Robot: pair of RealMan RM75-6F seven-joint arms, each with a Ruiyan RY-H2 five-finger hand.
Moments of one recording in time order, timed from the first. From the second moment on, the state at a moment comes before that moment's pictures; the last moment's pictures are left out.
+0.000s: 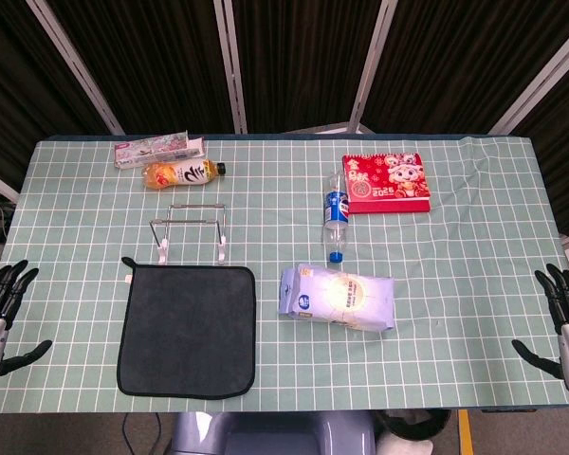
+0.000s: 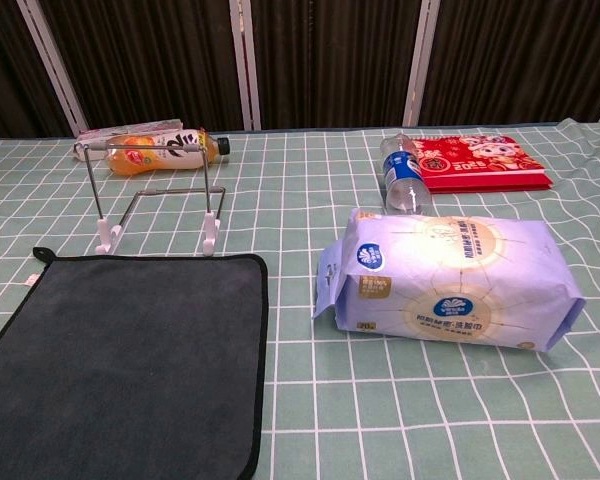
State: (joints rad) left arm -0.04 -0.98 0.00 -1.83 1.66 1.58 0.11; right arm 0.01 -1.04 0.07 -1.61 -1.61 1.65 0.05
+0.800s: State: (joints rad) left arm -0.34 -1.11 -0.06 -1.82 1.80 1.20 0.31; right arm 0.02 -1.03 0.10 -1.63 -1.54 1.61 0.03
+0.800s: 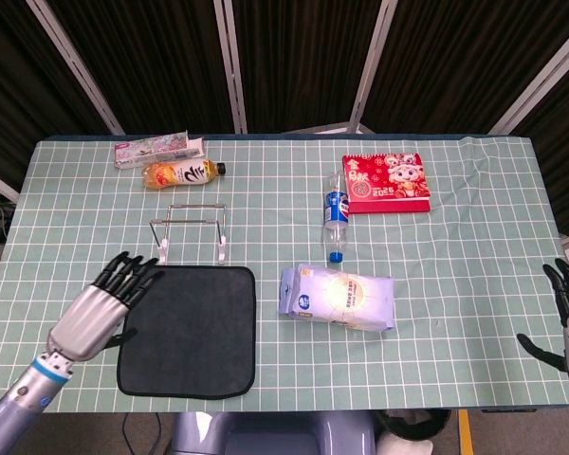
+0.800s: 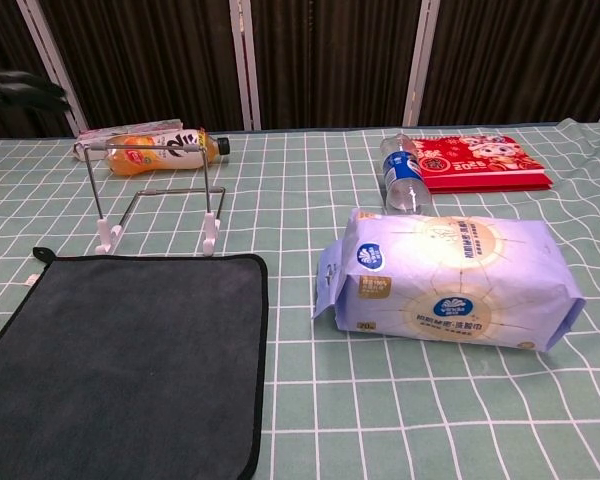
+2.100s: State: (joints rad) left arm -0.81 -1.64 -0.02 -1.40 1.64 0.74 0.42; right arm 0.04 -1.05 0.13 -1.58 -1.42 1.52 0.02
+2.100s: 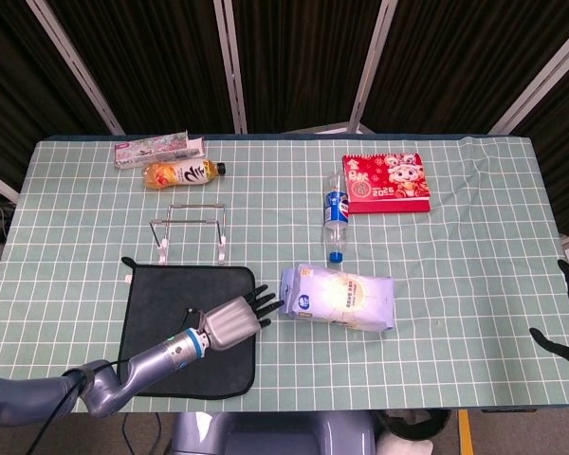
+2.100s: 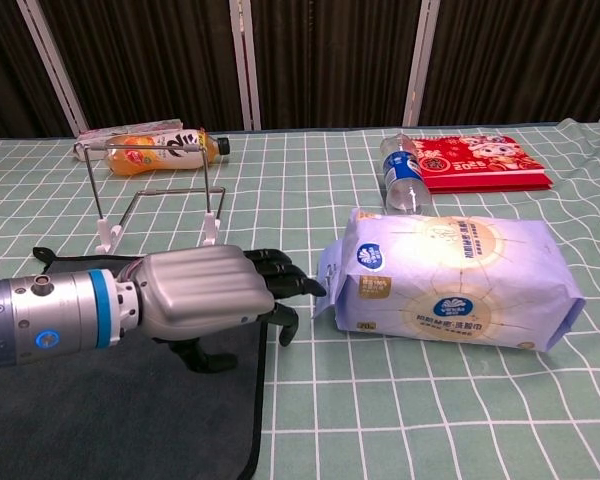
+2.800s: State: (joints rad) left arm -0.83 -1.68 0.01 -1.35 1.61 0.76 0.45; right arm 0.04 -1.05 0.13 -1.58 -1.41 1.52 0.03
